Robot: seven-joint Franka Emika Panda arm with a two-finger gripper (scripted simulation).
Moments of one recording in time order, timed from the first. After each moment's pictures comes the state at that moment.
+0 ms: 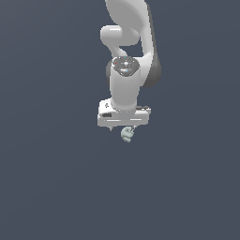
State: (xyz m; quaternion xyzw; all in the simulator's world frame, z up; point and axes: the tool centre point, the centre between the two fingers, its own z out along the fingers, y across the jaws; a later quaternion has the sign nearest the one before) arm -0.002 0.011 0.167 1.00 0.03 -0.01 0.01
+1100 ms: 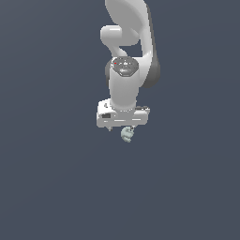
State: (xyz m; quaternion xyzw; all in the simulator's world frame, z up) arm -0.001 0.007 0.167 1.00 0.04 -0.01 0.01
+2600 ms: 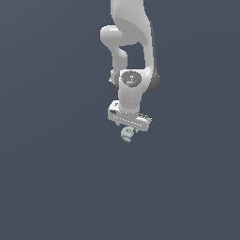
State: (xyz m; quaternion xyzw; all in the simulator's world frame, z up) arm -0.054 0.038 0.095 0.98 -0.20 0.00 0.00
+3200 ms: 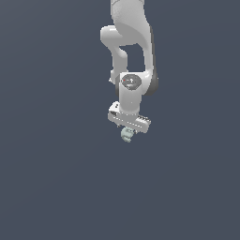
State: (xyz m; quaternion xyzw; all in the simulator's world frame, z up) arm -0.056 0.039 0.082 0.98 -0.21 0.00 0.00
